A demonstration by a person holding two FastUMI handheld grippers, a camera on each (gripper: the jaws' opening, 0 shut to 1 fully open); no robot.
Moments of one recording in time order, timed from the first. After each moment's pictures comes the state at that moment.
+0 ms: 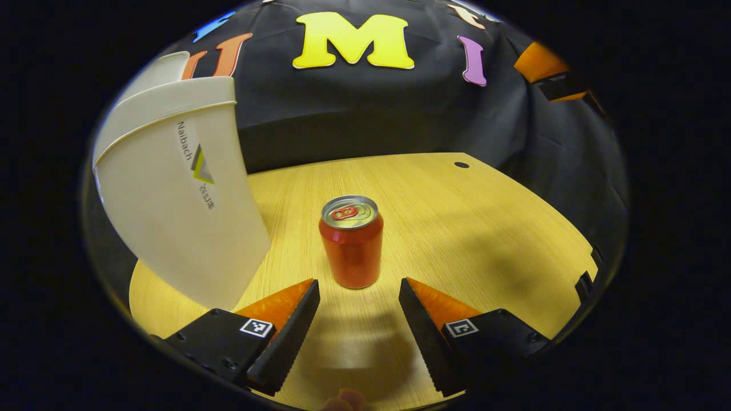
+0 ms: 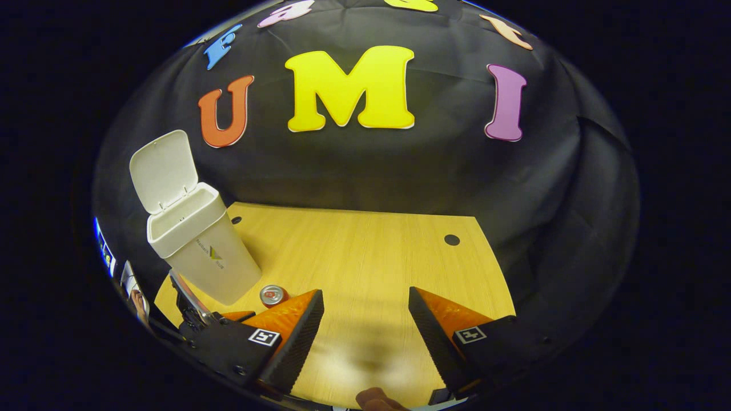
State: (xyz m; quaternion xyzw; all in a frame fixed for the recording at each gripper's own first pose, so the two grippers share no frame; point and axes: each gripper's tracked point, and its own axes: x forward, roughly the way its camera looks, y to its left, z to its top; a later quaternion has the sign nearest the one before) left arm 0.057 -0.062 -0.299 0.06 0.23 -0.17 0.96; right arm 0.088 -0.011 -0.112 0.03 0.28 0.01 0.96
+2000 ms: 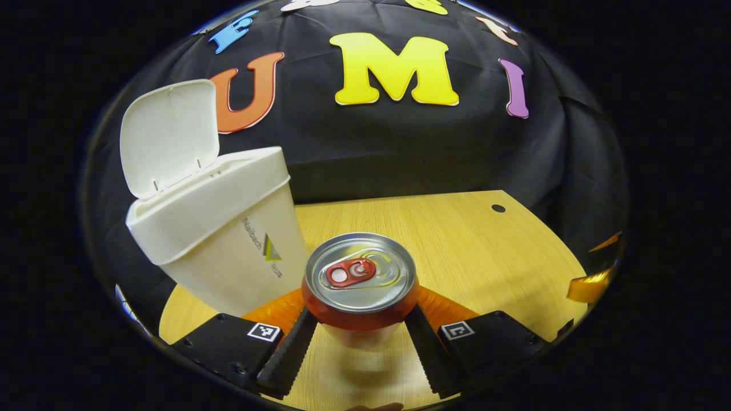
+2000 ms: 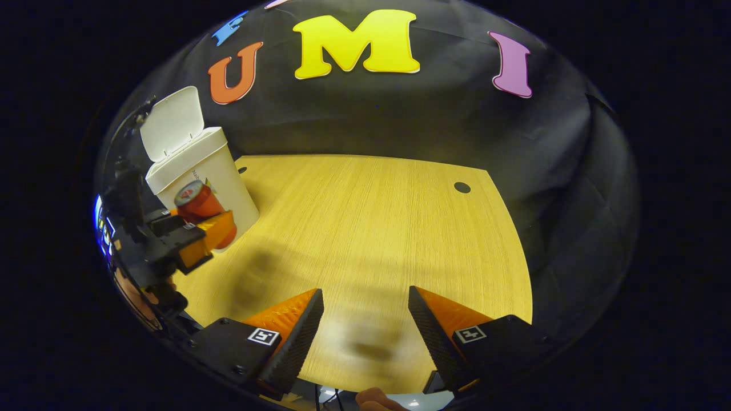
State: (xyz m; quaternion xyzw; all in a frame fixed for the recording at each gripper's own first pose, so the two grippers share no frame) left arm 0.065 -0.022 -0.148 0.04 0.18 -0.06 0.98; right arm 0.030 -0.019 -0.206 0.03 0.36 0.05 0.93
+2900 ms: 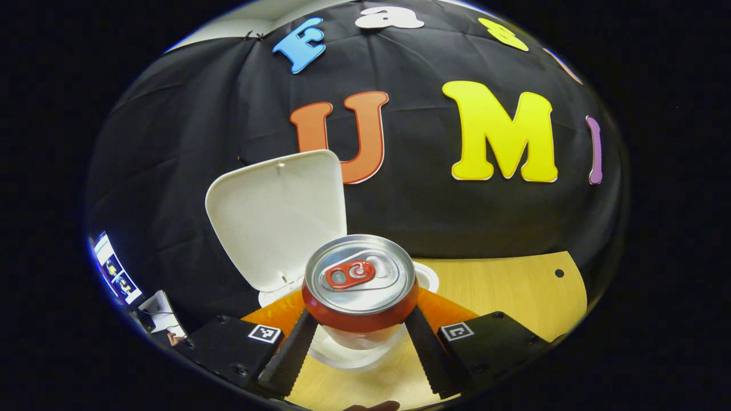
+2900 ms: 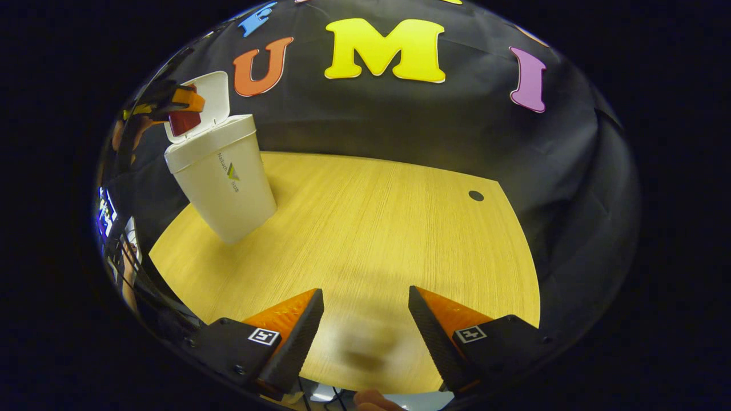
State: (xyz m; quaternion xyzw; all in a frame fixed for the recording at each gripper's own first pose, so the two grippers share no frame) left arm 0.120 0.141 -0.029 0.00 0.15 0.12 0.98; right arm 0.006 0.023 -0.216 -0.02 0.35 0.06 0.94
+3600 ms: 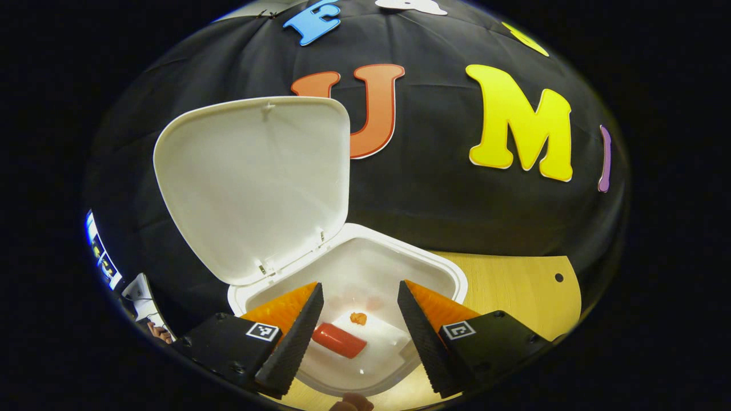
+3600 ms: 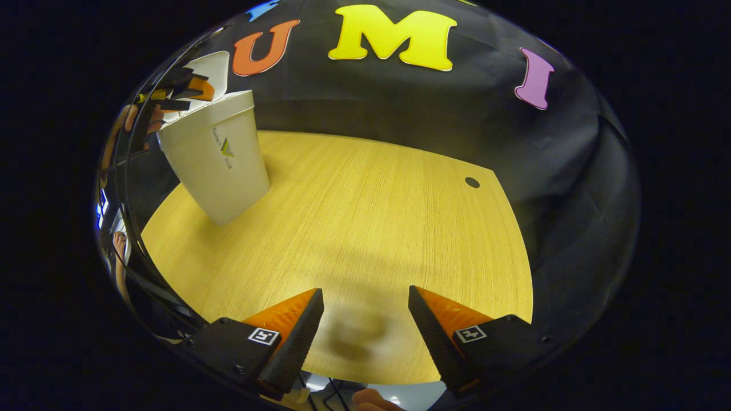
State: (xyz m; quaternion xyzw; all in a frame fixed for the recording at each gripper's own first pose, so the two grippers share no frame) left arm 0.149 0.147 -0.051 -0.02 0.17 0.10 0.98; right arm -0.005 0.037 -0.230 -0.05 0.39 0.04 0.92
